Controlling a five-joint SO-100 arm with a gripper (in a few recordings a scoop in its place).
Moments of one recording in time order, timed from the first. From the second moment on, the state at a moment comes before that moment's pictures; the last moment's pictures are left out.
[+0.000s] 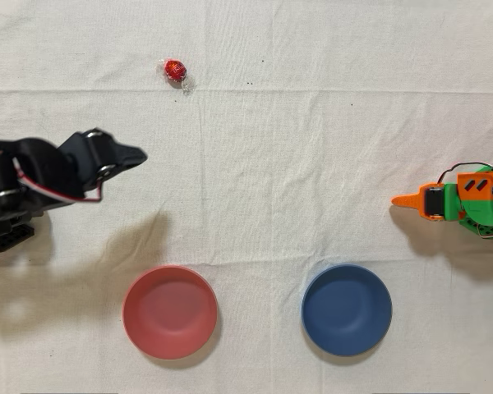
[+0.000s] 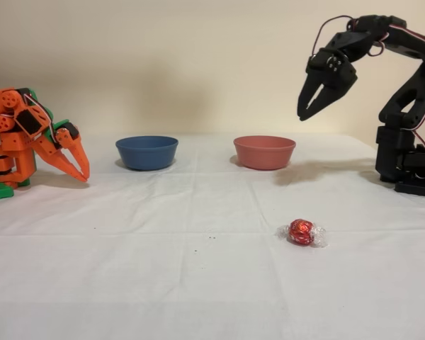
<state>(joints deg) -14.9 121.9 103.9 66.2 -6.5</state>
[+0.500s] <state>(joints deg) -23.2 104.2 90.2 72.2 -18.8</state>
